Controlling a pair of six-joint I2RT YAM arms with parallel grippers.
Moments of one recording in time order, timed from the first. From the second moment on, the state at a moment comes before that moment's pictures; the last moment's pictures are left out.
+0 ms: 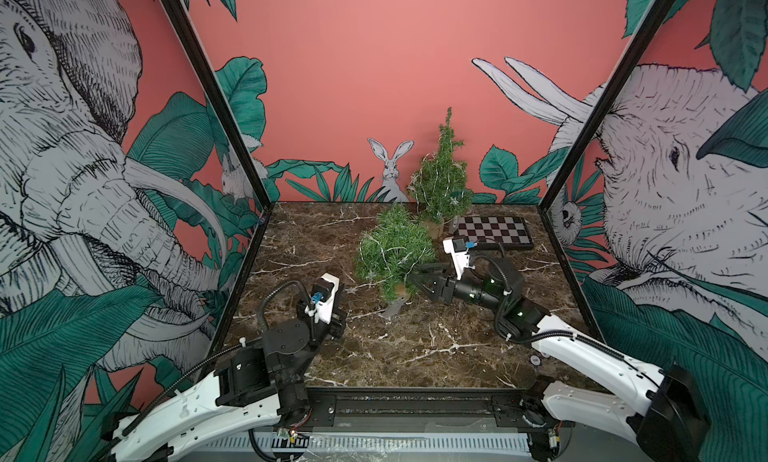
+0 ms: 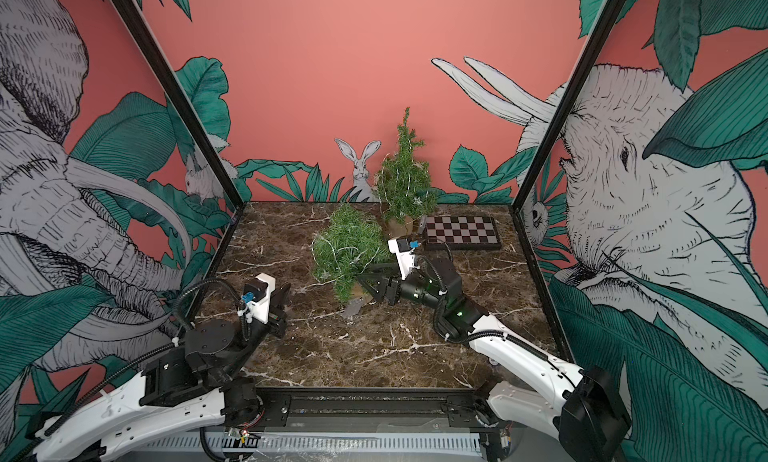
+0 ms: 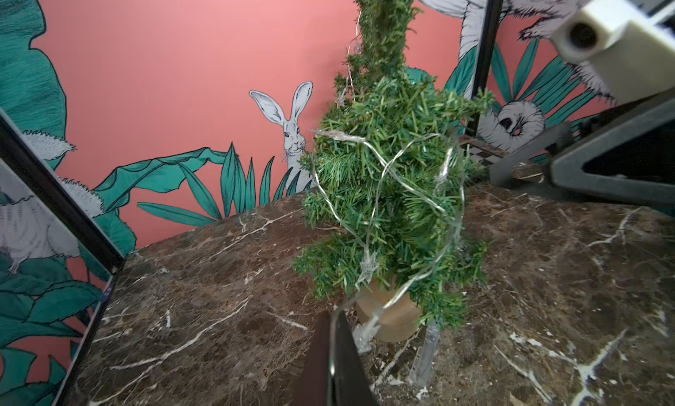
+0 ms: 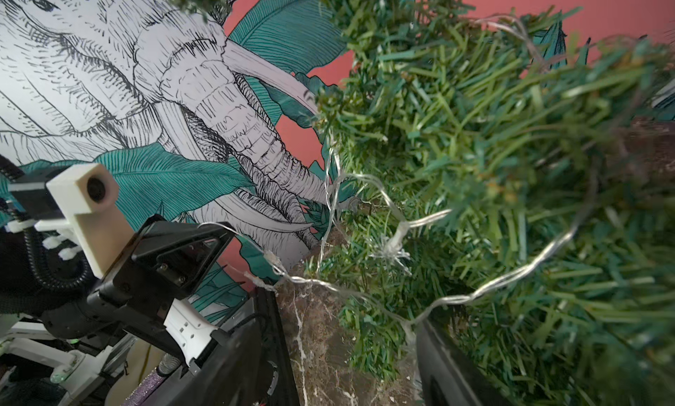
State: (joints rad) left arm -1.18 0.48 0.70 -0.42 -0.77 -0.01; right arm 0.72 1.08 0.71 0.31 -0.47 0.50
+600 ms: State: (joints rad) left arm -0.62 0.84 0.77 -0.33 -0.25 -0.12; right arm 0.72 0.80 0.63 0.16 -0.33 0.23
